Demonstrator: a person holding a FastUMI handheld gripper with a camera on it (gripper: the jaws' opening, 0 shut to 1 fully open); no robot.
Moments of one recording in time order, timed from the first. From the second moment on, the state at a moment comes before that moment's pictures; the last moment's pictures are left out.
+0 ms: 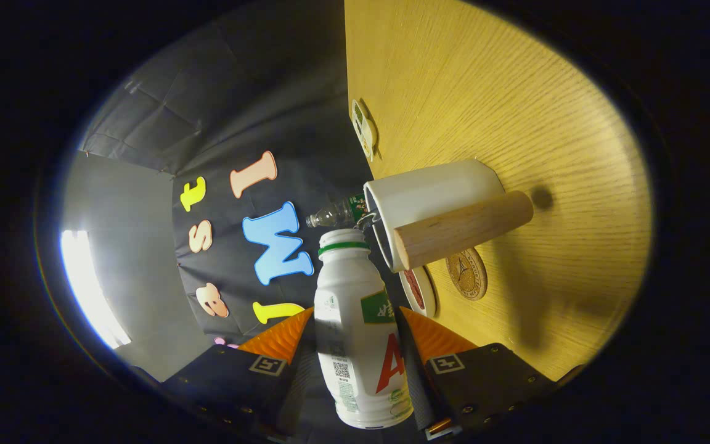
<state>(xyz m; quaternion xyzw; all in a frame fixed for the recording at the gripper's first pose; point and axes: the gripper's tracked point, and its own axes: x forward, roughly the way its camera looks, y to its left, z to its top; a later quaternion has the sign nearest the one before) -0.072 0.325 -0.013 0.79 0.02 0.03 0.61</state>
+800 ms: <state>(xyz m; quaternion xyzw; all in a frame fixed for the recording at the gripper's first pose) -0.077 0.332 0.002 0.81 0.03 0.03 0.58</state>
